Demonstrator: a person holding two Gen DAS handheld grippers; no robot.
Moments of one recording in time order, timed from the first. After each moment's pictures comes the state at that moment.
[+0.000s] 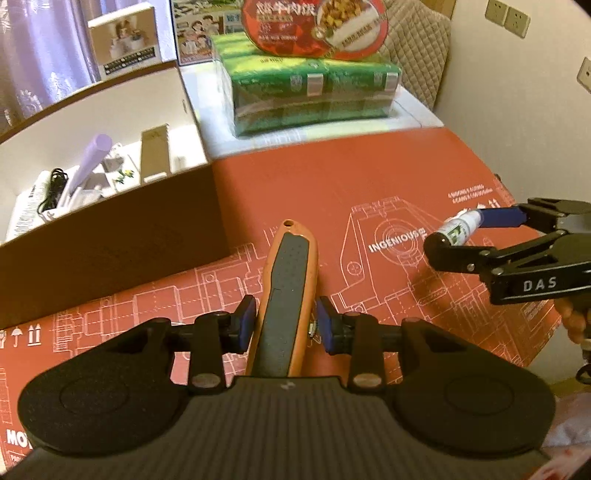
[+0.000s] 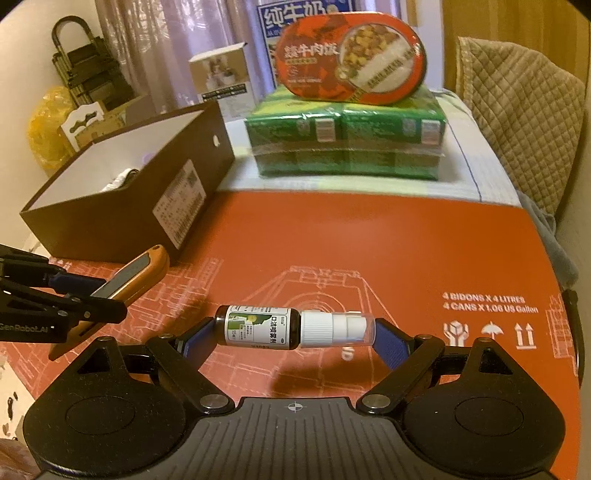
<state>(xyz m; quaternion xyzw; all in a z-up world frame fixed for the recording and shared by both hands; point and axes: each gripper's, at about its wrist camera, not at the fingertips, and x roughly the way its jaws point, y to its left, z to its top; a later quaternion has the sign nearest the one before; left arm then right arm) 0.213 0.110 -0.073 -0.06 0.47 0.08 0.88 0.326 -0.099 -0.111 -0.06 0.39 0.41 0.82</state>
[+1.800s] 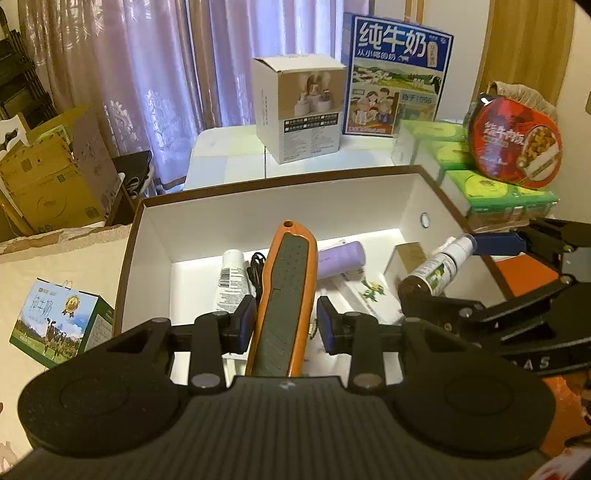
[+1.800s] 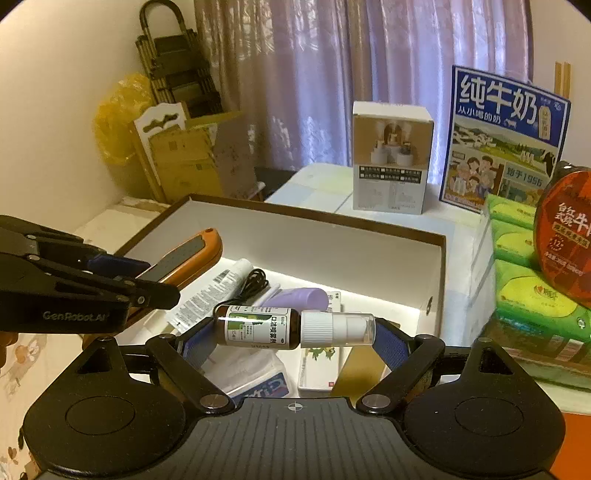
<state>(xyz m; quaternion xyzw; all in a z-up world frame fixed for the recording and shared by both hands) 0.215 0.365 -0.016 -0.07 0.41 0.20 0.89 0.315 0.198 -0.043 -0.11 0.31 0.52 0.79</state>
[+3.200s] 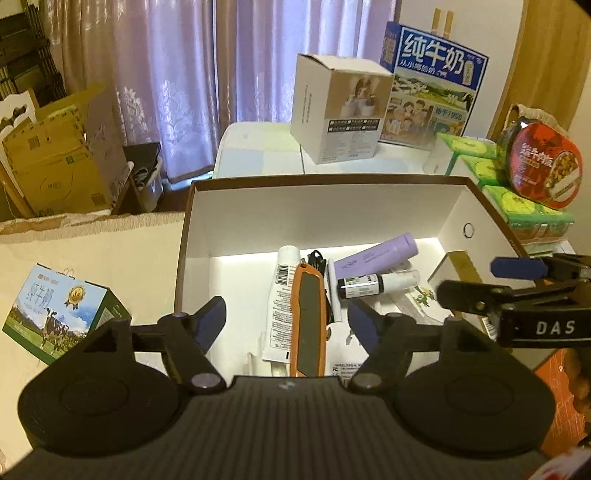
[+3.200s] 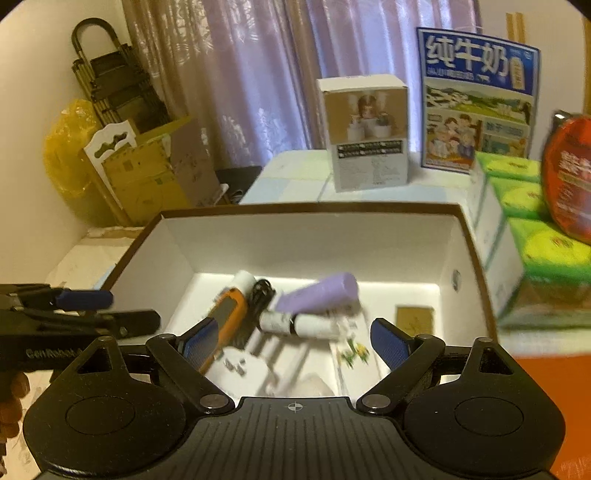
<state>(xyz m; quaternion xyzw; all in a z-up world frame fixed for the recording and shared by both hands) 0.180 0.425 -0.032 -0.10 0.39 0.20 0.89 0.307 0.241 -0.048 -0.04 0.37 0.44 0.82</state>
